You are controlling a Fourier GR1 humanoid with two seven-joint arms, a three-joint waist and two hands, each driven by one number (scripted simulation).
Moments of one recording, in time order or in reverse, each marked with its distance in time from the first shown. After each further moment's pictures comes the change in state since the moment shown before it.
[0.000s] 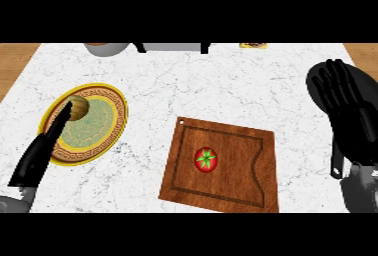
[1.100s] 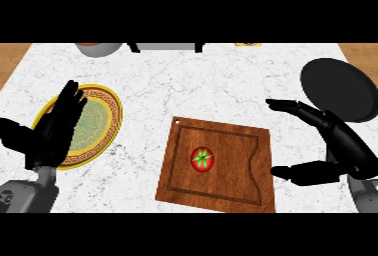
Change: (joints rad) left arm -0.078 -0.209 0.140 -0.183 0.268 0.040 0.305; right arm 0.008 -0.202 0.223 -0.025 0.441 0.183 -0.288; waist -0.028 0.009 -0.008
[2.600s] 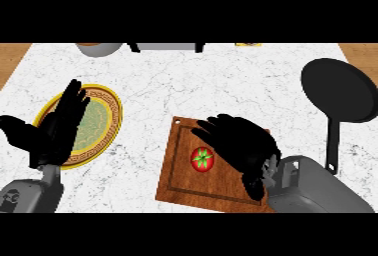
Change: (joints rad) left arm -0.005 -0.067 0.046 -0.006 -0.076 -0.031 0.041; right arm -0.408 0.128 0.455 0.022 0.408 0.604 0.644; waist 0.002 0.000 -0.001
